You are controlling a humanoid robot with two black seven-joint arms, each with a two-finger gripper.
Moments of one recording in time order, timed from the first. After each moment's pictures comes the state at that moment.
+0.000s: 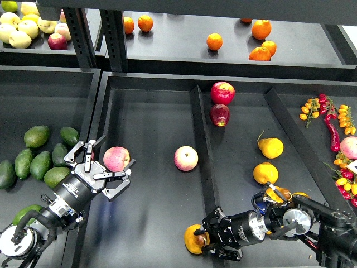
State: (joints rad) left arm 0.08 0.00 -1.37 -1.23 -0.12 -0.49 0.49; right arm 0.53 -0.31 0.30 0.89 -0.22 0.58 -0.49
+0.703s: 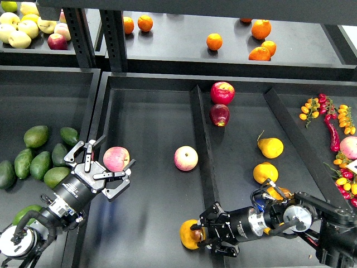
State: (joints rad) left arm 0.09 0.00 -1.37 -1.23 -0.12 -0.49 0.49; right arm 0.69 -0.53 0.32 1.05 -0.02 0.58 -0.49
